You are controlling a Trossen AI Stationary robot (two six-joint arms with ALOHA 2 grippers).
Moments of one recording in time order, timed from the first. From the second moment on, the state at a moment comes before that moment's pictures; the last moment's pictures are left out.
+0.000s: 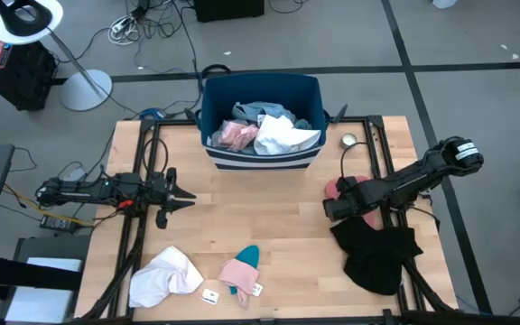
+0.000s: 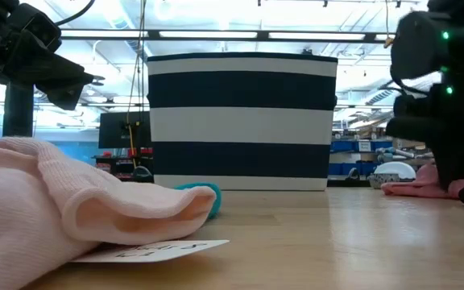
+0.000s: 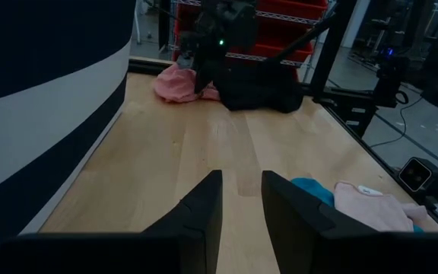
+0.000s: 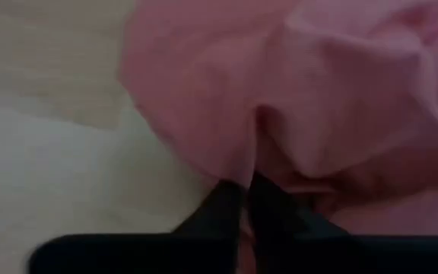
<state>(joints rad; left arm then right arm) -0.09 0.03 0.11 -0.22 -0.01 -0.17 0.26 1.31 0.61 -0.90 0.29 1.63</state>
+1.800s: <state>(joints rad) -0.09 0.03 0.11 -0.22 -0.01 -0.17 -0.13 1.69 2.31 -1.02 0.60 0.41</state>
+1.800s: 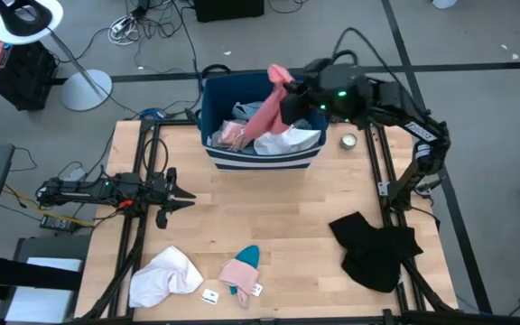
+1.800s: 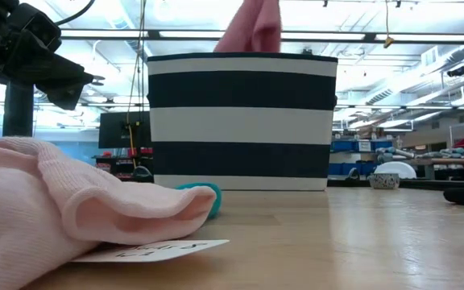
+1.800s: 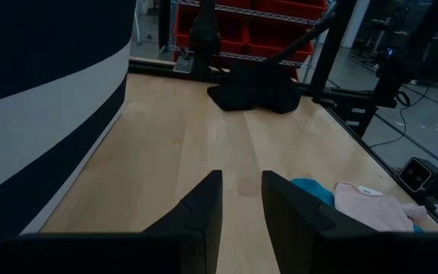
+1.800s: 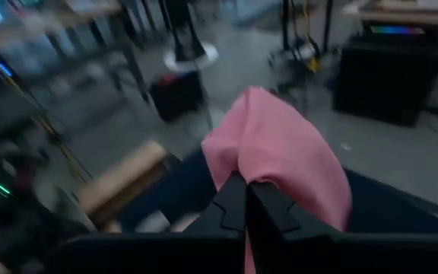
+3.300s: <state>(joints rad) -0.09 0.03 0.11 -0.22 -0.01 -0.17 -0.33 2.01 2.30 -1.27 0.14 0.55</state>
